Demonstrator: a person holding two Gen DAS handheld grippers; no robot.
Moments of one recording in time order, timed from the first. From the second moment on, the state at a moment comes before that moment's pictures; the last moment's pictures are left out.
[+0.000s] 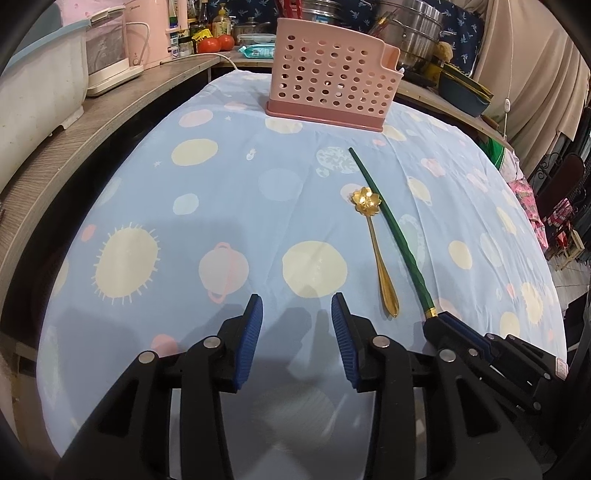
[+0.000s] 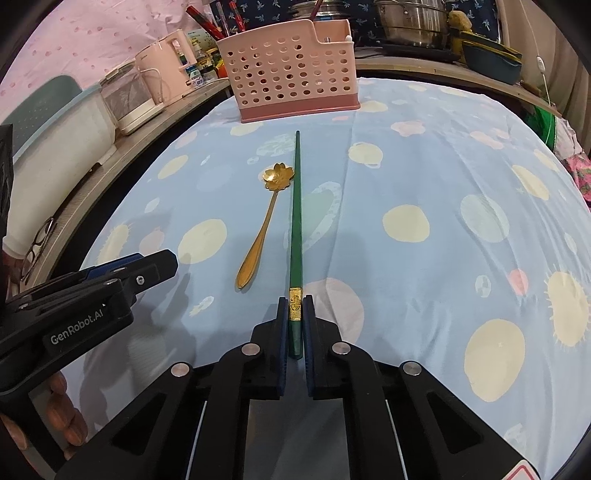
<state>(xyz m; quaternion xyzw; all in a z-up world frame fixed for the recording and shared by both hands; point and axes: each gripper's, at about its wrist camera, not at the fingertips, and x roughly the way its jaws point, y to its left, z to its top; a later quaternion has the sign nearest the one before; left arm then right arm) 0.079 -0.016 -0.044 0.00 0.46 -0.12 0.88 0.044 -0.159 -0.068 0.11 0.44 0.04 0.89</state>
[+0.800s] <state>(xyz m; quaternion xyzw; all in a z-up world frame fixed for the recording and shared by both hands) 0.089 -0.068 -0.058 -0.01 0.48 -0.17 0.86 0.038 -0.199 -0.069 0.15 0.44 0.00 0.89</state>
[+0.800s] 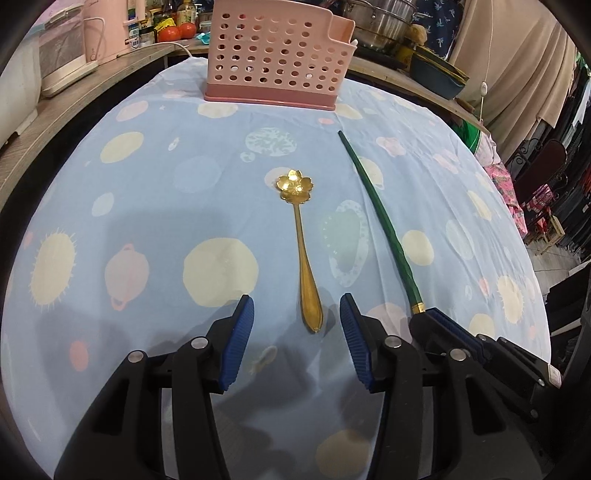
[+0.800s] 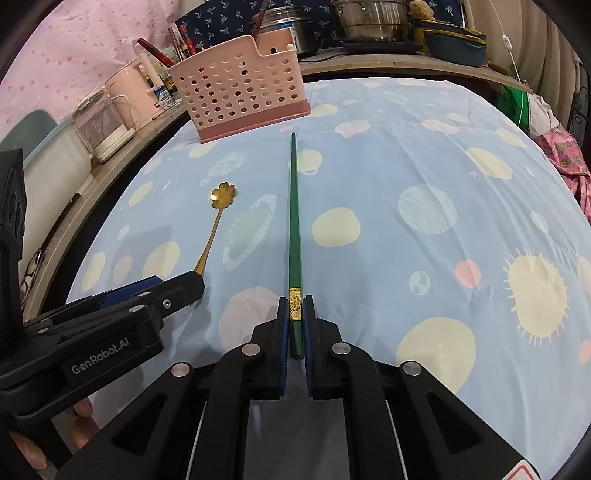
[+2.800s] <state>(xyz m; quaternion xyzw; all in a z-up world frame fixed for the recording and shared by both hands) 0.104 -0.031 0.086 -0.01 0.33 -0.18 0.93 0.045 -0.244 0.097 0.20 0.26 0.03 0.94</state>
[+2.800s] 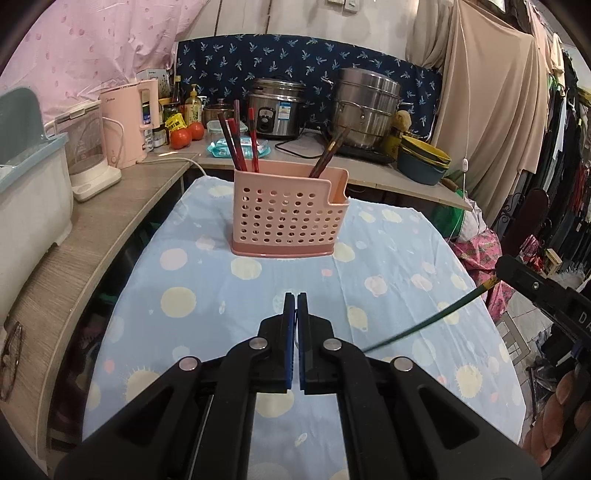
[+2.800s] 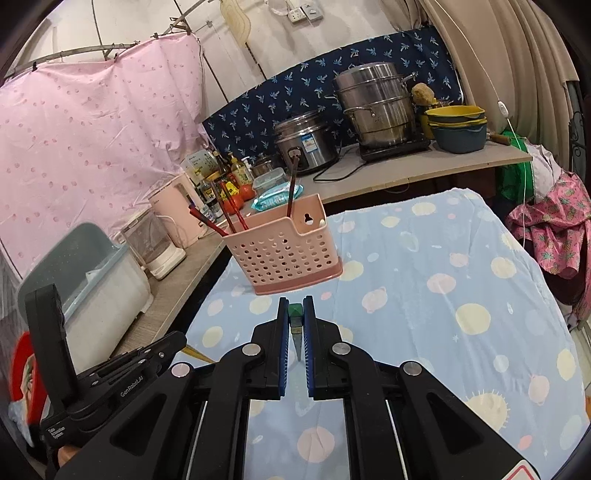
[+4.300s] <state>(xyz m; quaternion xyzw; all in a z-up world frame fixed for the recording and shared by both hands) 0.319 -0.092 0.157 0.00 0.28 -0.15 0.95 0.279 -0.268 0.179 0.13 0.17 -0.01 0.98</state>
